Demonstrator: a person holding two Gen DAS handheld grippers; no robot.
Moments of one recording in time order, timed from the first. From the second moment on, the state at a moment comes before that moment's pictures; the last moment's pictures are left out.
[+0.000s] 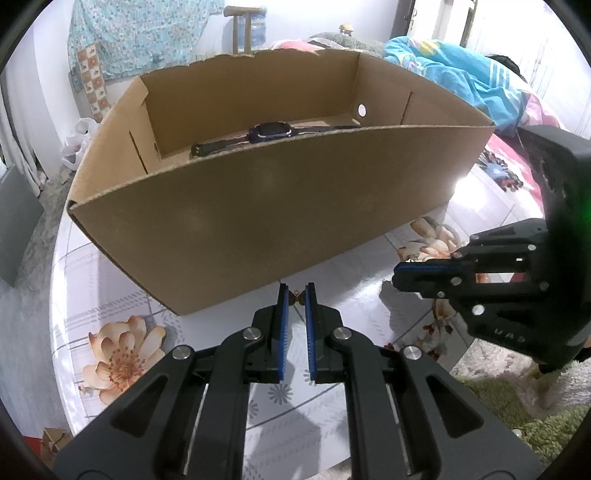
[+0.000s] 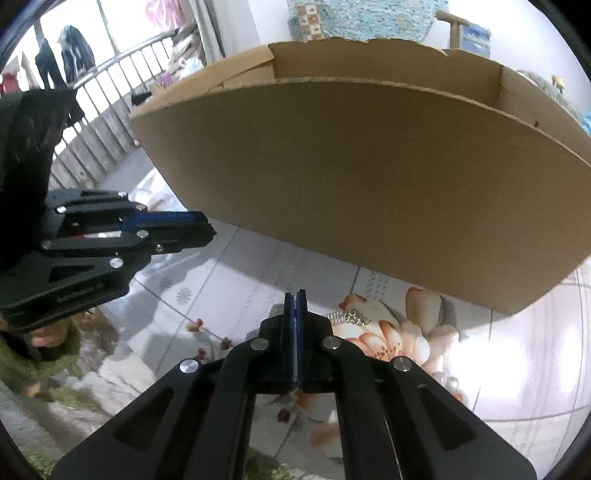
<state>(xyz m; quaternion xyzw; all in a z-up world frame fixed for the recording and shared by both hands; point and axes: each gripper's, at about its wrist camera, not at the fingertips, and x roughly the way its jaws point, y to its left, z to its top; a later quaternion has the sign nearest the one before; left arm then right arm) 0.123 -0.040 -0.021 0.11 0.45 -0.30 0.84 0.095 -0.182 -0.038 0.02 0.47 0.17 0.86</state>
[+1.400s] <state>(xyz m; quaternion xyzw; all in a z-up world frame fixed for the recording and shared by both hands) 0.163 -0.064 0.081 0.06 0.36 -0.37 0.86 0.163 -0.272 0.060 0.15 0.36 0.18 0.91</state>
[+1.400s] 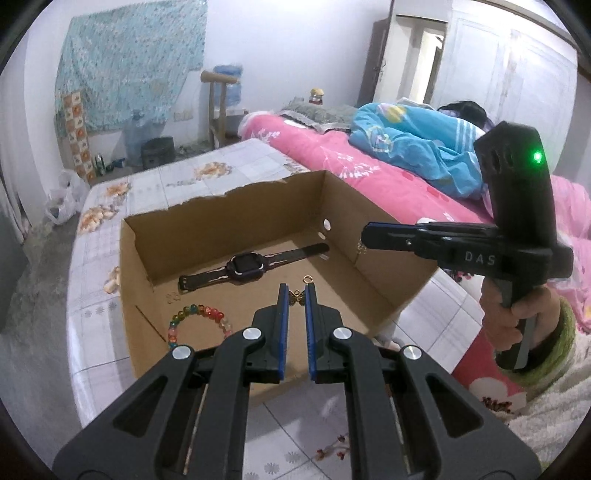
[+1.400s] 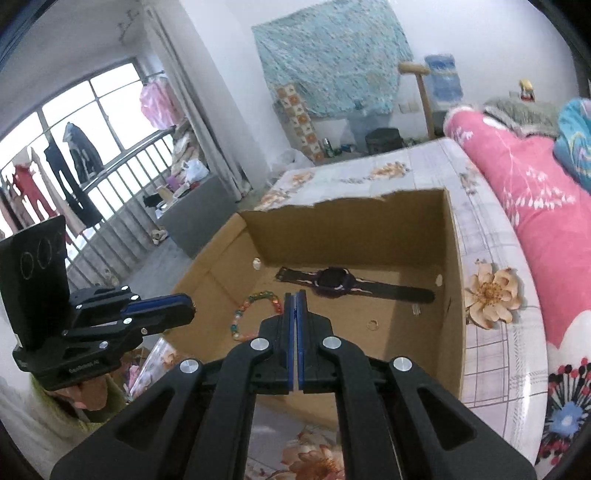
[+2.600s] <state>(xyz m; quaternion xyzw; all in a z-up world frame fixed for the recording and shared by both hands) 0.187 -0.039 0.062 -0.02 0.39 -0.31 0.87 0.149 -0.306 0.055 0.21 0.34 0.14 0.91</state>
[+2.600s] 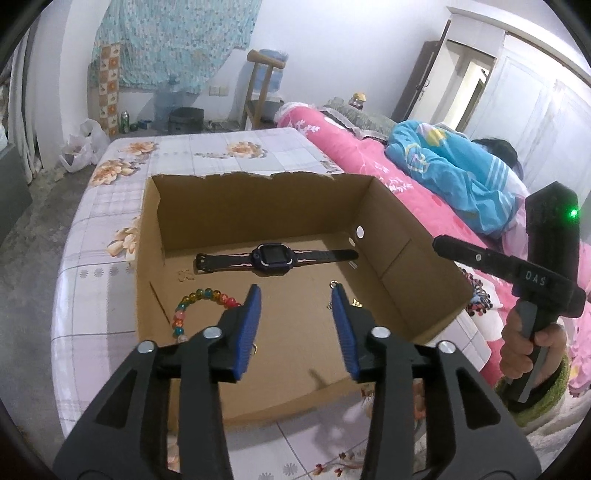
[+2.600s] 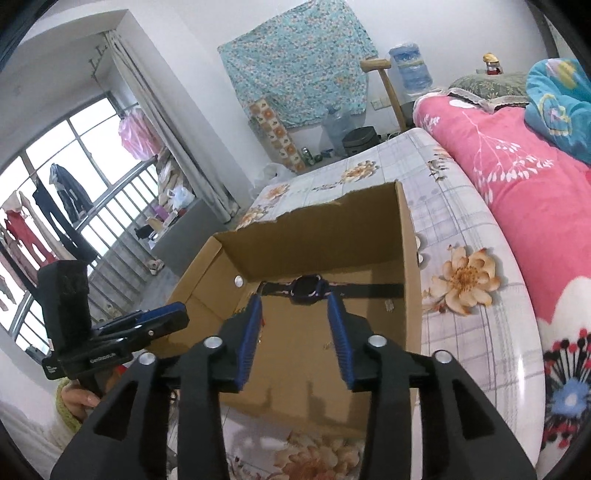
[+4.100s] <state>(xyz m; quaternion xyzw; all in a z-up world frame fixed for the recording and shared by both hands) 0.090 -0.040 -0.041 0.06 0.48 -0.23 0.84 0.062 -0.234 -0.033 0.10 0.49 0.16 0.85</state>
